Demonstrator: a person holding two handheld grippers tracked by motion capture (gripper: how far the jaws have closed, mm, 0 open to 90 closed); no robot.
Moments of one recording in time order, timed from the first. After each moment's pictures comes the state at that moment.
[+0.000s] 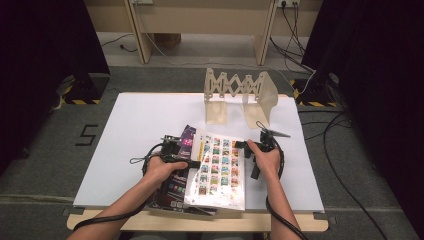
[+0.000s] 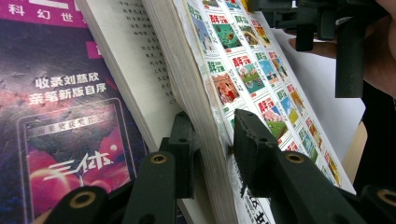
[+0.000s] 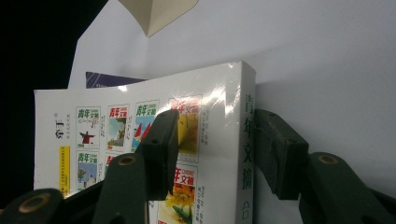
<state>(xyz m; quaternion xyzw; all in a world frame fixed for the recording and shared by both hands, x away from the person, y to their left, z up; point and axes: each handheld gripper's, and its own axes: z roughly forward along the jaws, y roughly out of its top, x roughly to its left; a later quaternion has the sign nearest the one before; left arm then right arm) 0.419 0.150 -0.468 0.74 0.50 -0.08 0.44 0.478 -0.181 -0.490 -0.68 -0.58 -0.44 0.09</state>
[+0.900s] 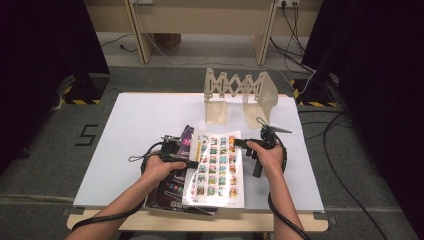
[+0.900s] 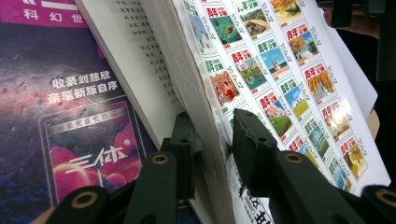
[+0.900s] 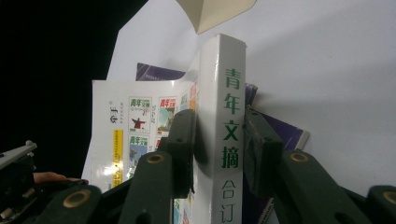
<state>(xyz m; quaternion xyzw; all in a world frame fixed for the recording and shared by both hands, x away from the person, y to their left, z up) 0.420 0.154 -0.464 0.76 0.49 -0.07 0.42 0.473 -0.180 -0.465 -0.64 -0.60 -0.47 0.12</state>
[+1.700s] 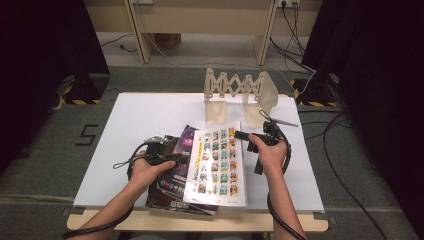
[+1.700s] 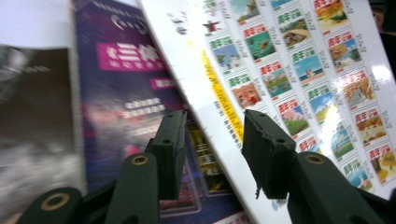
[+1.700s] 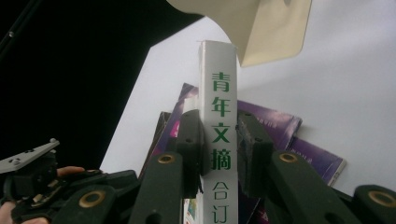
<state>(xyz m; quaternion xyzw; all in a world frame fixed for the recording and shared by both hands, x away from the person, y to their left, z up) 0.400 0.192 -0.446 0.74 0.48 0.03 0.47 0.452 -0.175 -0.408 -0.59 -0.61 -0.52 0.07</state>
